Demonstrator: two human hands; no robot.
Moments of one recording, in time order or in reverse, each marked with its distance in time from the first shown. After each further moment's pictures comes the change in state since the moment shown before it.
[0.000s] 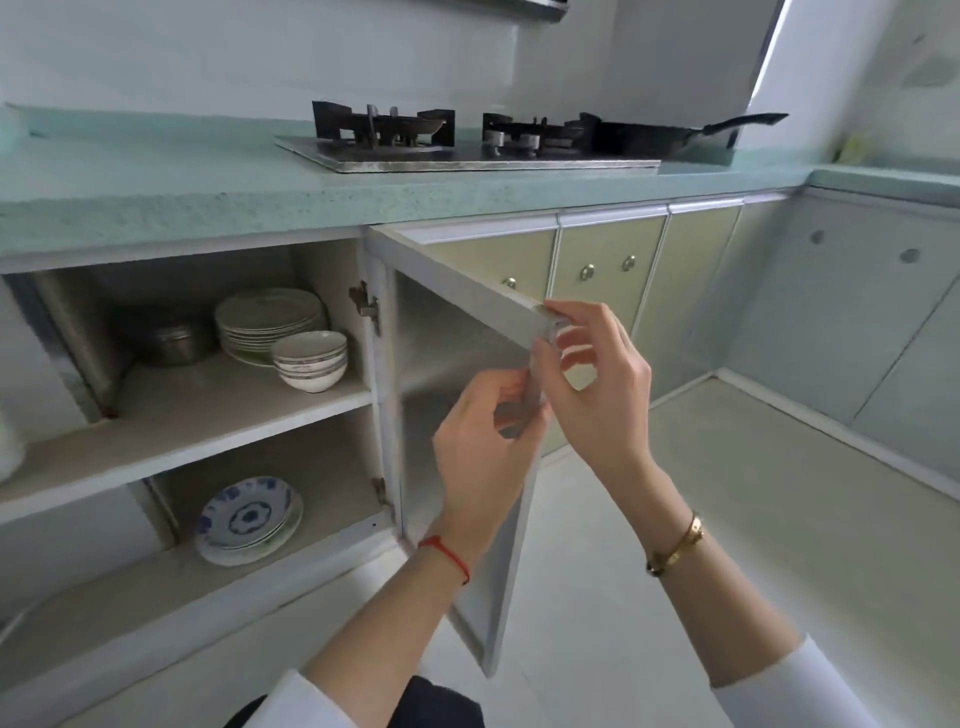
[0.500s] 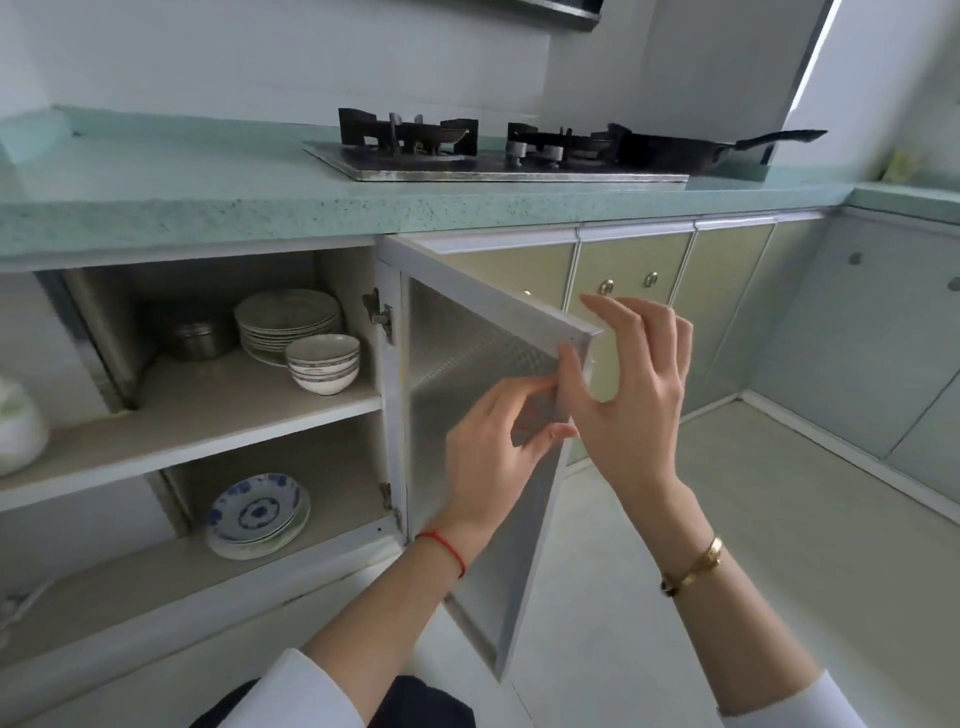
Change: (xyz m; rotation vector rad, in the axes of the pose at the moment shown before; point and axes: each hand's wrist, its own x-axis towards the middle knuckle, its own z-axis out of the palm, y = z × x) left_hand 0.018 -0.019 0.018 0.140 -0.133 0.207; right_hand 0.018 0.015 -0.012 -0.291 0.140 -0.212
